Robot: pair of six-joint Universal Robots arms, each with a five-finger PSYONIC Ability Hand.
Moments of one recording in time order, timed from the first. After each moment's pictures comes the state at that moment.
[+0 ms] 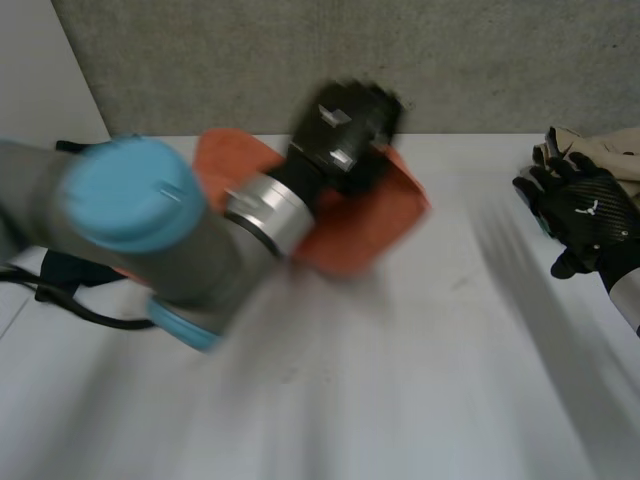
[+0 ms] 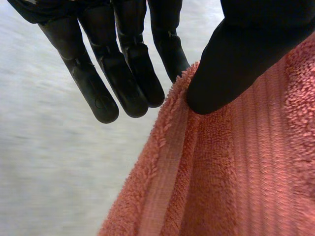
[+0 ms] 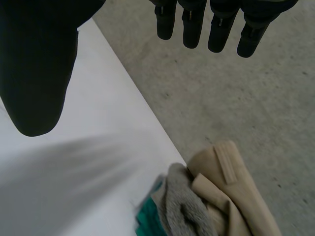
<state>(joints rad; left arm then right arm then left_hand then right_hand) 4.02 -2.11 -1.22 3.60 -1.31 3.16 1.52 -1.41 1.97 -0.53 1.07 2.49 1.14 1.20 1.19 1.20 0.97 0.23 0.21 0.22 0.21 0.05</state>
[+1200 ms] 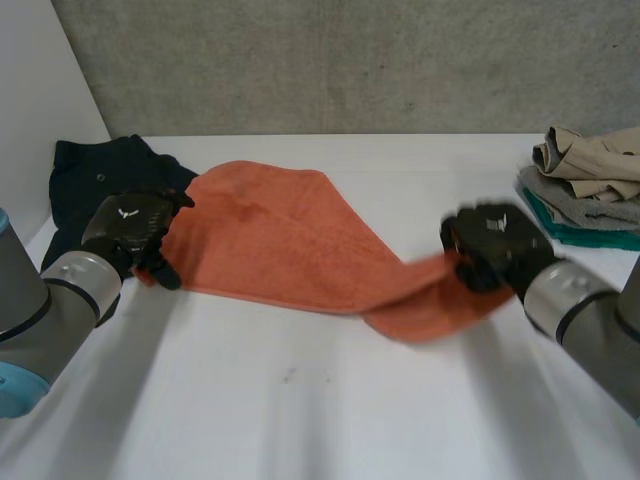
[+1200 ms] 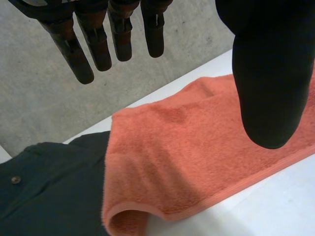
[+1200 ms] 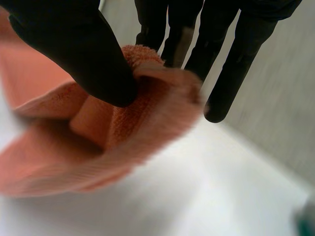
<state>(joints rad) 4.52 -1.83 -1.76 3.40 -1.38 3.37 1.87 -1.38 1.73 -0.15 1.26 2.83 0.30 0.29 0.29 0.28 0.10 1.12 1.18 1.18 1.19 1.00</state>
